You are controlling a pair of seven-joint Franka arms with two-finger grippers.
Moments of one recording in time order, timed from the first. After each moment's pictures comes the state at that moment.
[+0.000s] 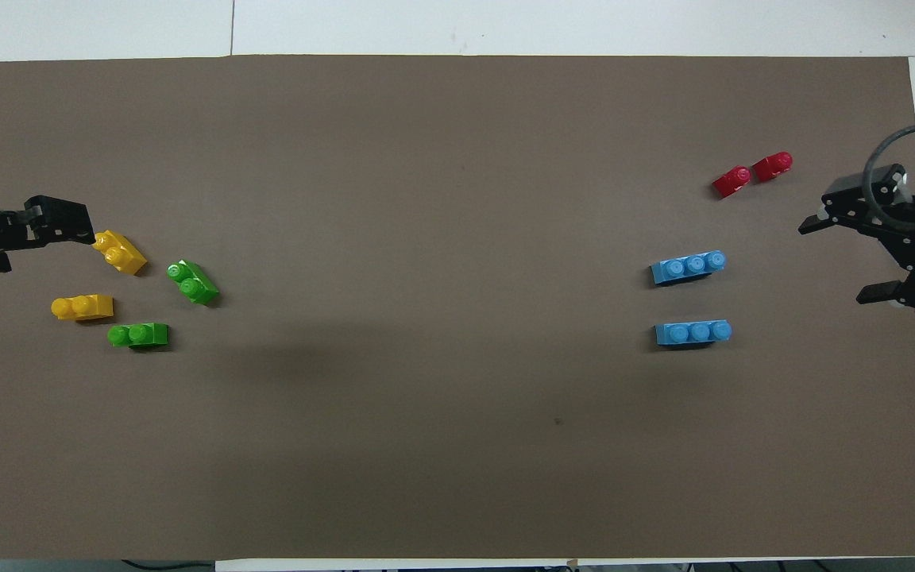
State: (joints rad) left arm 0.04 -0.08 -0.08 -1.78 0.03 1.78 -0.25; right arm -0.17 -0.05 0.08 -1.70 0.25 1.59 0.66
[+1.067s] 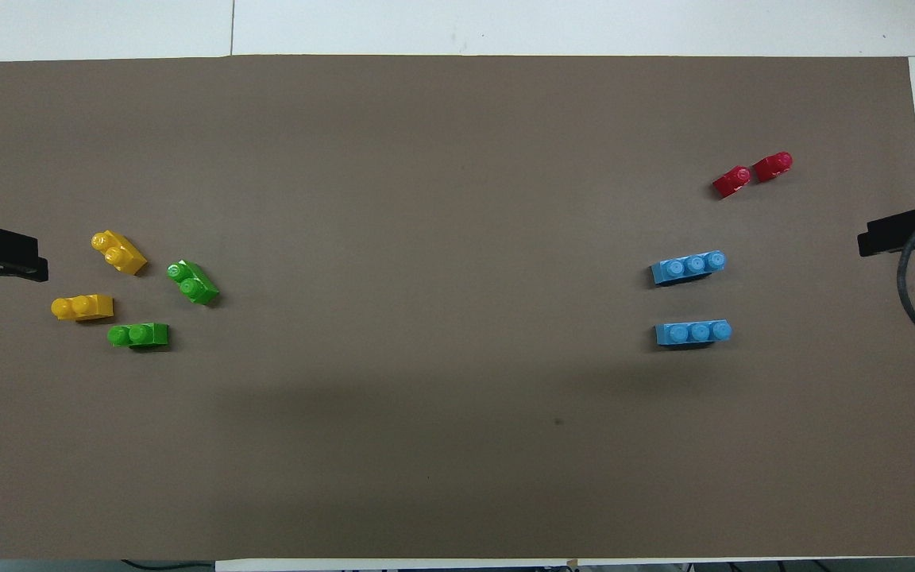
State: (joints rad) left arm 0.04 -0.07 -0.08 -1.60 0.01 1.47 -0.12; right arm -0.14 -0.04 0.09 -1.60 0.01 1.57 -0.11
